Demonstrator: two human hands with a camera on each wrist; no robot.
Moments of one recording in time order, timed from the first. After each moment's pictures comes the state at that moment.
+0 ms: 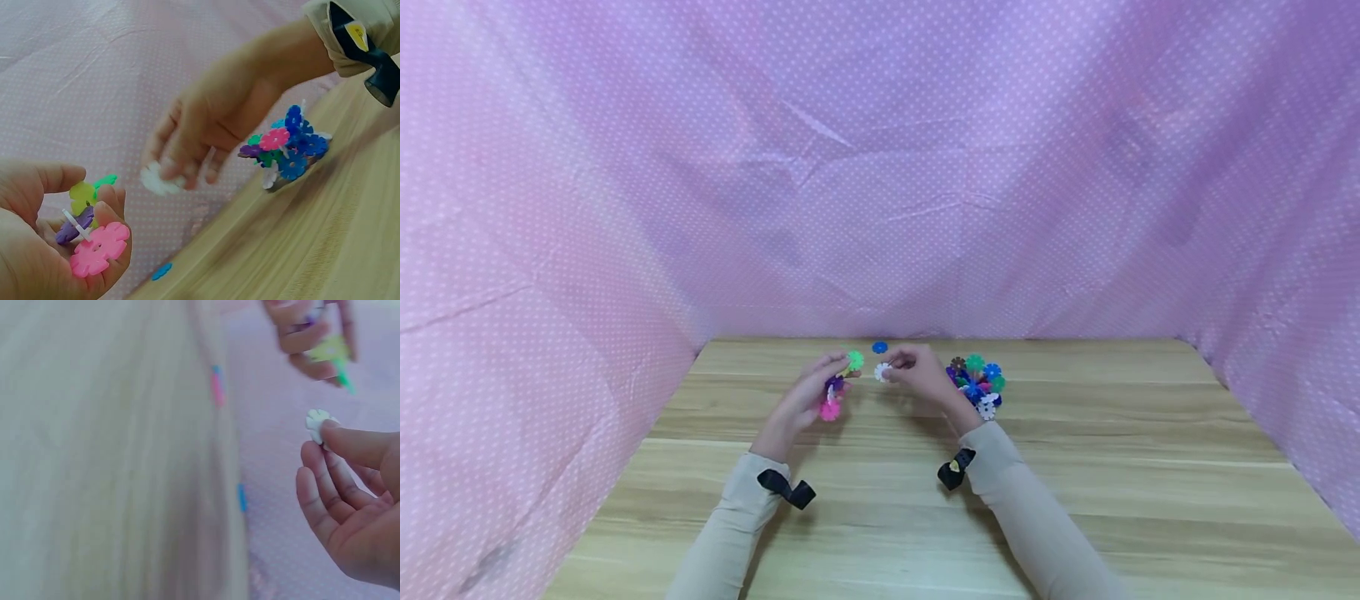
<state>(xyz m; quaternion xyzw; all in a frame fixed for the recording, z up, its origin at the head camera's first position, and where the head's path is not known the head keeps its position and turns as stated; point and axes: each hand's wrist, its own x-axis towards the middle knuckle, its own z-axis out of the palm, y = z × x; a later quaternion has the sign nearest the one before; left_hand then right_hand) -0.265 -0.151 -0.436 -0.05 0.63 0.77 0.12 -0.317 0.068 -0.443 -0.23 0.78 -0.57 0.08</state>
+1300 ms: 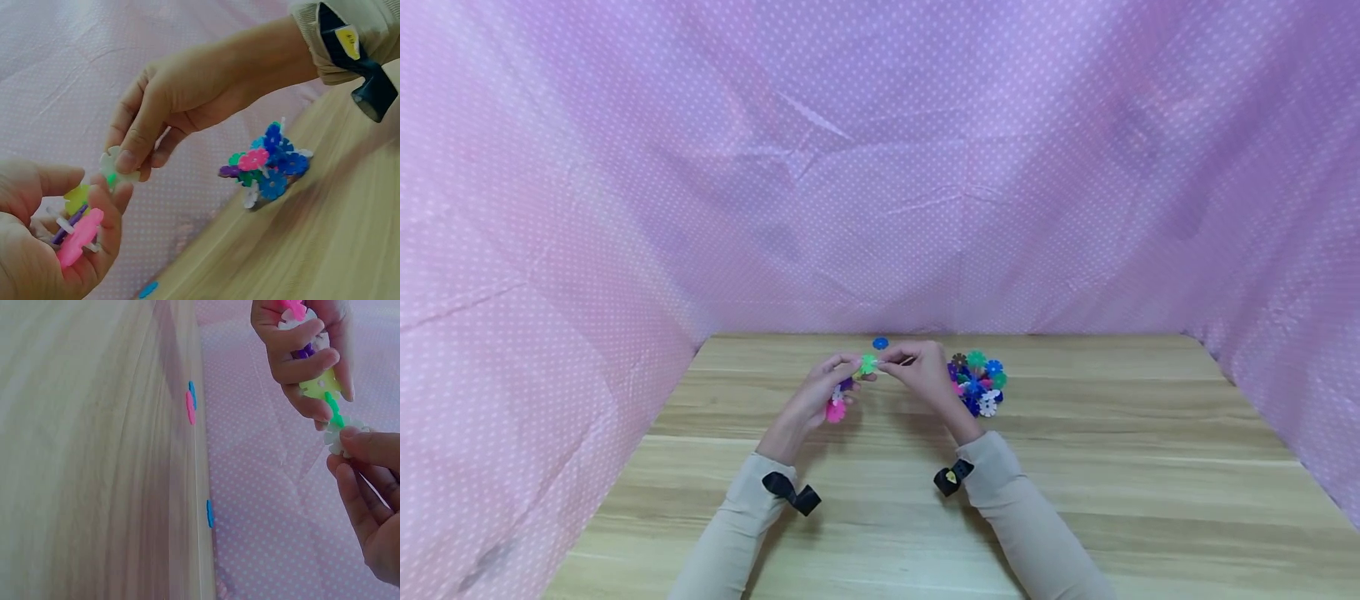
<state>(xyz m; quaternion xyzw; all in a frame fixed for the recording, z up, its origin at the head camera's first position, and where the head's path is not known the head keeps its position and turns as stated) -0.258 -0.133 -0.434 -0.03 0.64 0.76 0.12 -0.292 0.065 -0.427 -0.25 0.77 -0.58 -0.08</state>
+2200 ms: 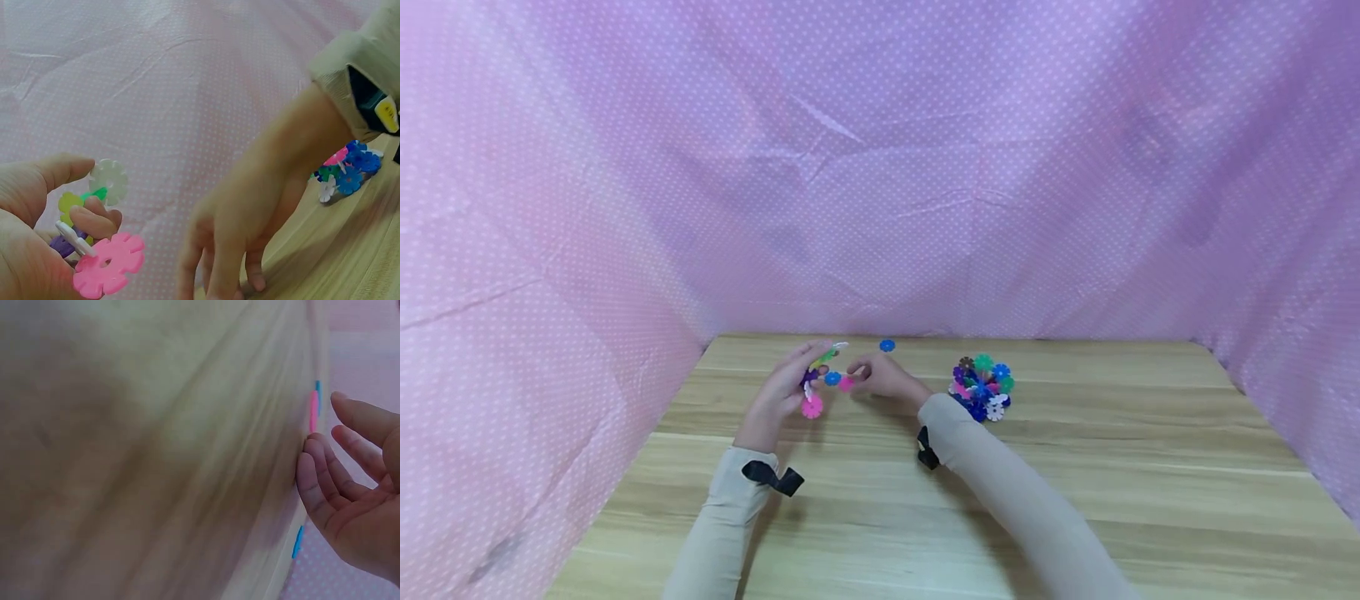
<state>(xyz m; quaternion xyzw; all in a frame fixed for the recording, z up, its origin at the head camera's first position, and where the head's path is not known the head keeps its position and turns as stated) -0.265 -0.182 -0.411 -0.09 0.58 0.80 0.08 -0.341 -0.001 -0.462 -0.33 0.83 -0.42 0.17</state>
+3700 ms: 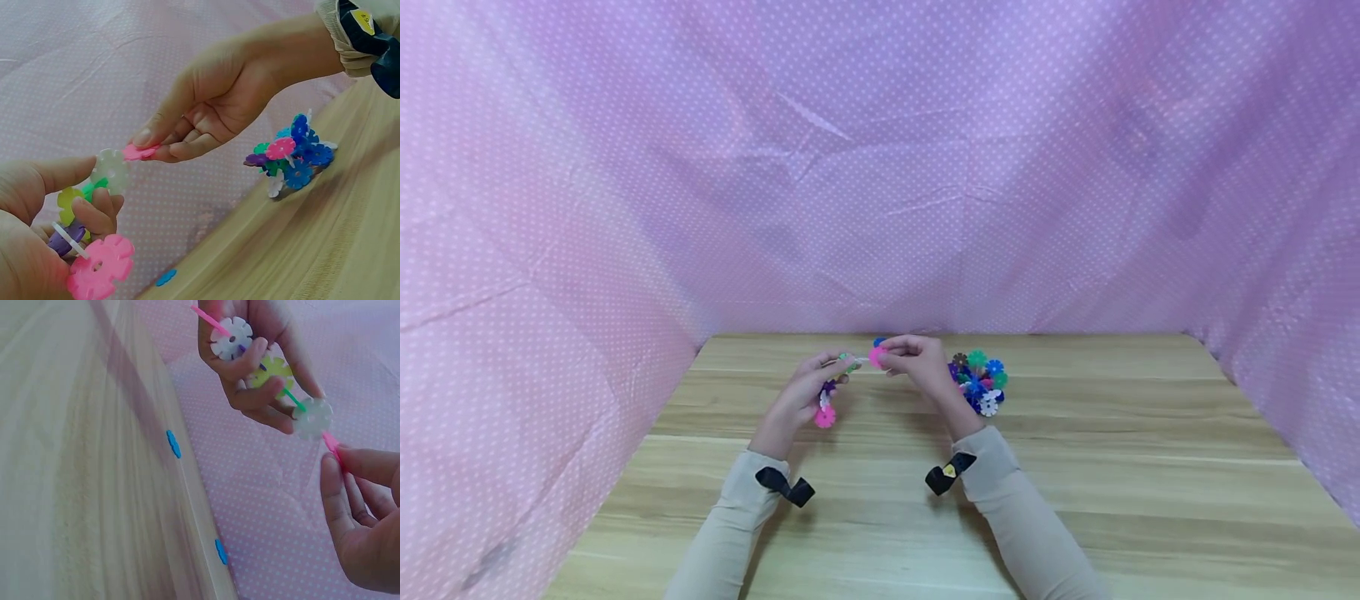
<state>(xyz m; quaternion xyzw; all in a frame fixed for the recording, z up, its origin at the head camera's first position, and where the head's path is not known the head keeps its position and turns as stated) -0.265 -0.150 -0.433 -0.07 0.62 0.78 0.09 -0.302 0.060 -0.425 -0.14 0.68 -0.71 0.08</state>
